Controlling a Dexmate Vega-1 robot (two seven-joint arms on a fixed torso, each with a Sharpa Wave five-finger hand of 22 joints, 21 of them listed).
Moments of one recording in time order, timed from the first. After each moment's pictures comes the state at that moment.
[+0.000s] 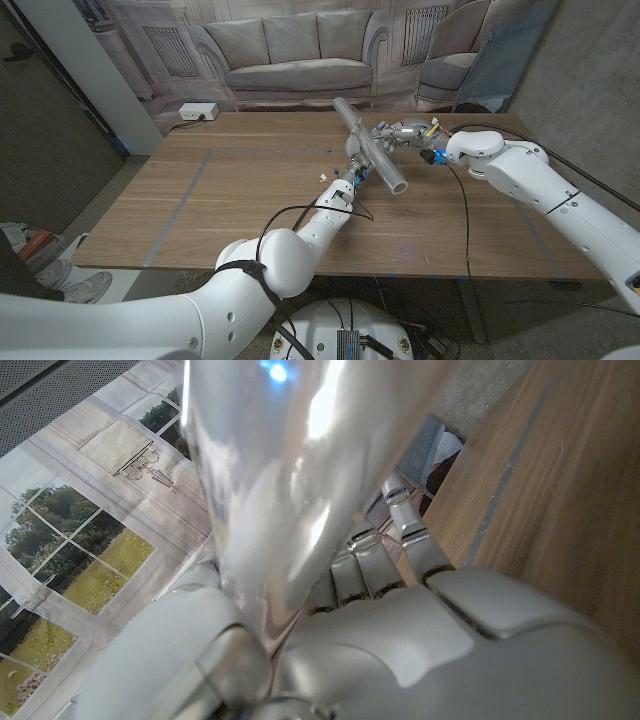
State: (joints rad) left arm 0.50 -0.45 -0.20 -0.55 -0.42 -0.20 -0.57; left_hand 0.42 -0.04 0.48 0.13 0.20 0.71 0.01 0.47 0.23 0.74 -0.04 0.31 0.32 0.76 -0.08 0.22 0.40 0.42 0.12 0.67 0.18; right arm -0.73 -0.79 -0.41 -1.88 0.54 -0.46 0.10; right_hand 1.12 0.07 0.31 -0.17 0.20 1.06 0.02 0.50 0.42 1.18 -0.07 0.80 0.61 1.02 -0.16 1.07 0.75 0.45 -0.04 1.31 0.61
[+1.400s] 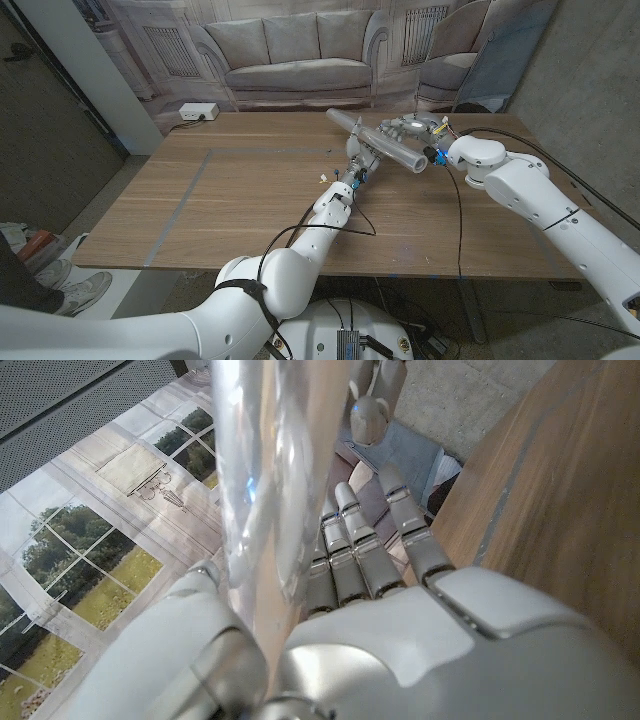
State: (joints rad) left arm 0.58 -0.44 -0.13 -0.67 -0.45 -0.13 -0.61; left_hand 0.39 -0.15 0.42 0.10 0.20 0.61 -0.01 0.45 0.24 0.65 -0.03 0.28 0.31 0.66 -0.06 0.19 0.37 0.45 0.16 0.64 0.18; right arm -0.84 -0.73 -0.32 -1.94 0.55 -0.42 -0.10; right_hand 1.16 0.08 0.26 -0.15 0.20 1.07 0.03 0.49 0.43 1.18 -0.08 0.81 0.61 1.02 -0.16 1.09 0.77 0.45 -0.05 1.39 0.52
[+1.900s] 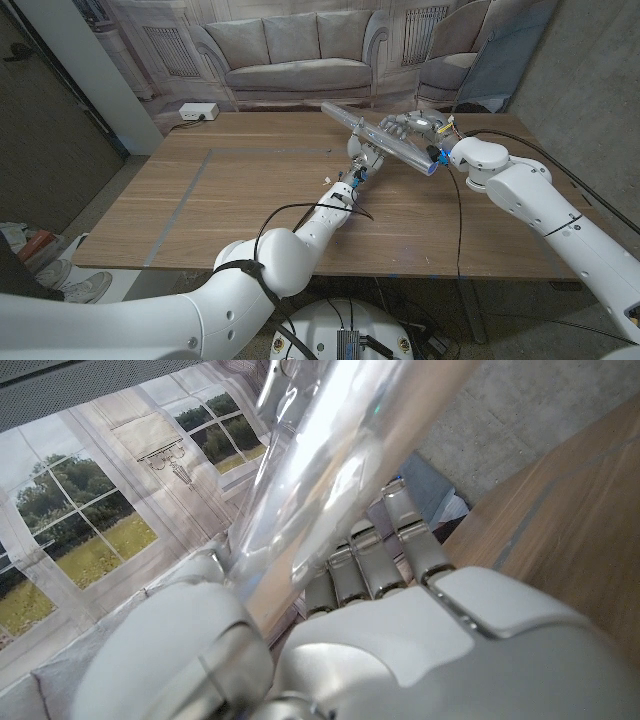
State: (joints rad) left arm 0.47 -0.45 -0.26 -0.51 -0.53 -0.04 -0.74; left_hand 0.47 -0.06 0.45 0.08 0.21 0.62 -0.03 0.47 0.25 0.72 -0.06 0.31 0.30 0.80 -0.09 0.23 0.34 0.56 0.08 0.65 0.18; right arm -0.88 -0.72 -0.29 -1.96 0.56 -0.38 -0.16; right_hand 1.16 0.08 0.25 -0.15 0.20 1.07 0.03 0.49 0.43 1.18 -0.08 0.81 0.61 1.02 -0.16 1.09 0.78 0.44 -0.05 1.41 0.49
